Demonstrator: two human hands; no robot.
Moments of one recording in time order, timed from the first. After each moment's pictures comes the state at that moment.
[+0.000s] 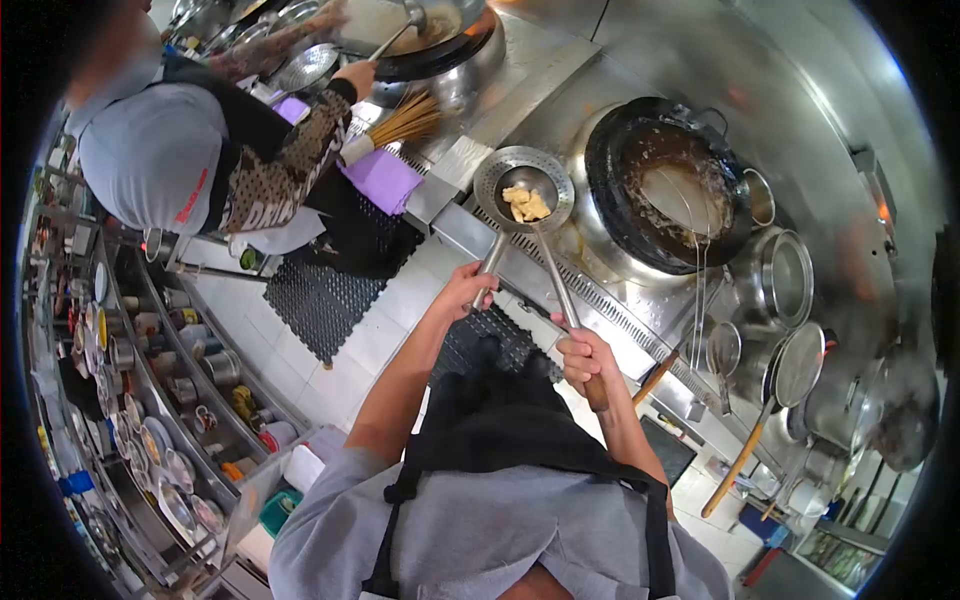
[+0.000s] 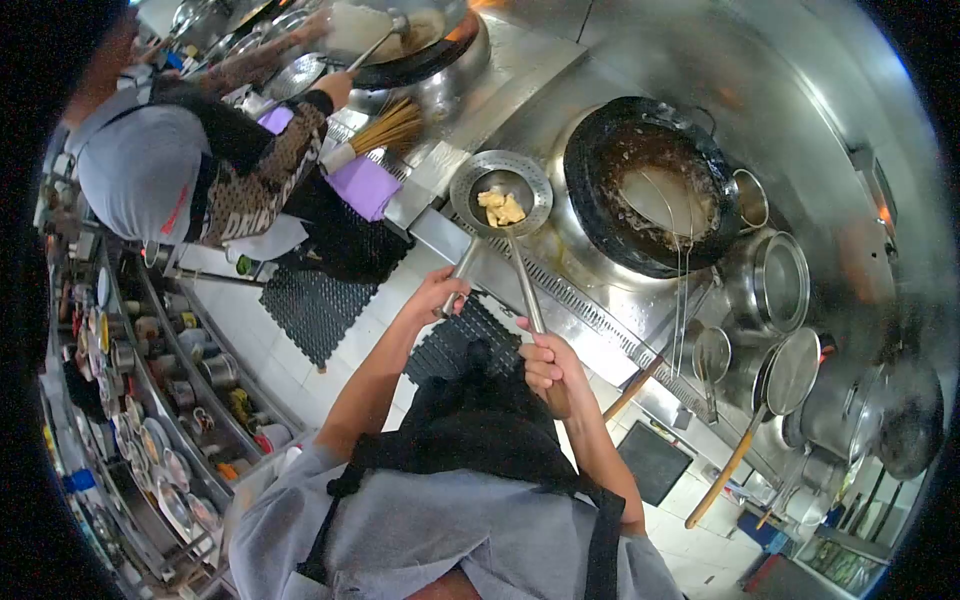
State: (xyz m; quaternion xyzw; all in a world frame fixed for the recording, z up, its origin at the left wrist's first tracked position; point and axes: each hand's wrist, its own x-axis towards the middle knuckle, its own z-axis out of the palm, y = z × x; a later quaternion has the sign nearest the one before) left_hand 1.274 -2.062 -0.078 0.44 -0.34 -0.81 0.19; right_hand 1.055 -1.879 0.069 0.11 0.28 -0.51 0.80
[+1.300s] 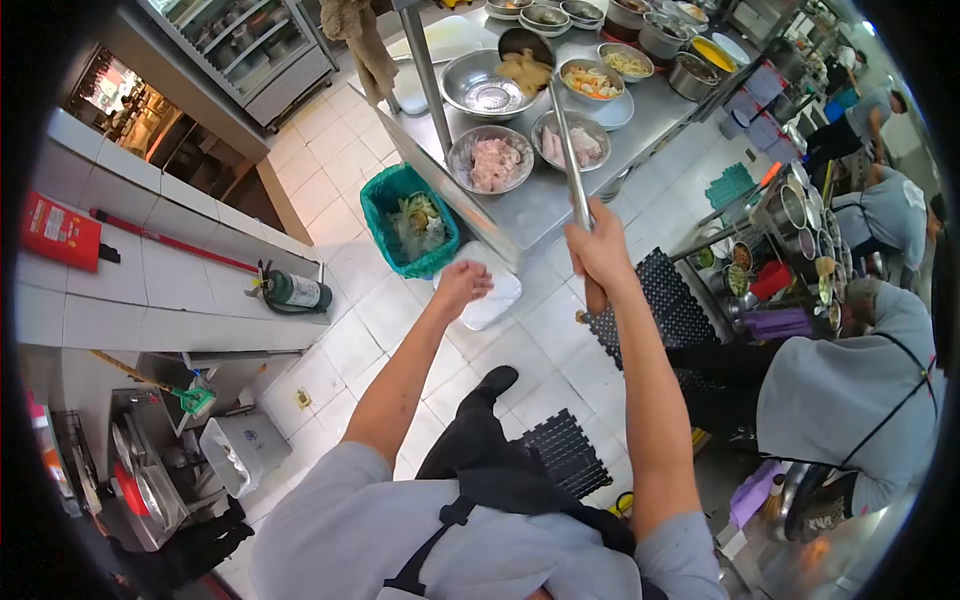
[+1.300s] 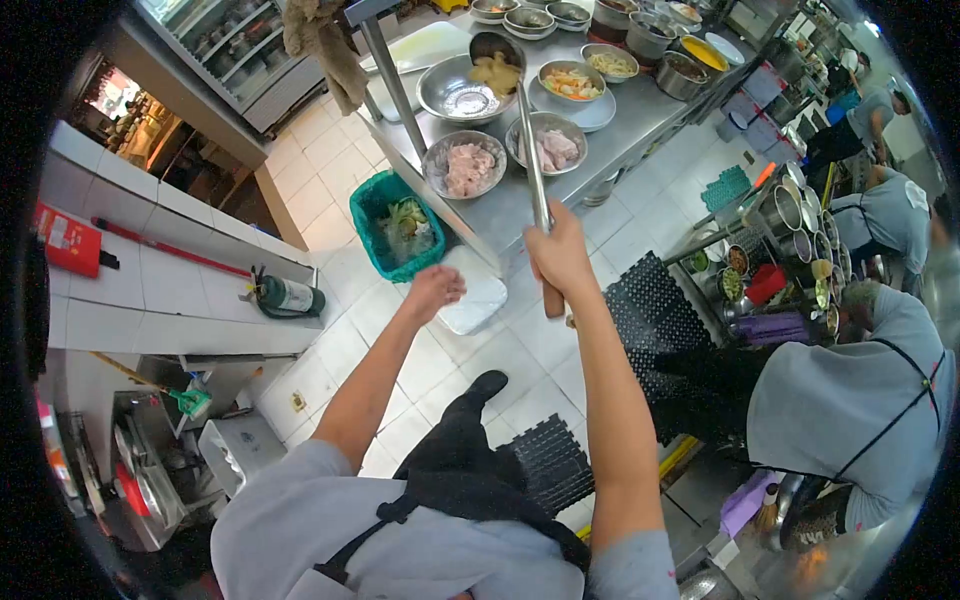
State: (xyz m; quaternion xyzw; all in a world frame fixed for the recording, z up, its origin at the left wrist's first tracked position) left_hand 1.998 -1.490 -0.109 0.55 0.17 -0.27 0.77; right_hand 2.010 -1.750 0.094 -0.77 0.06 0.07 0.64
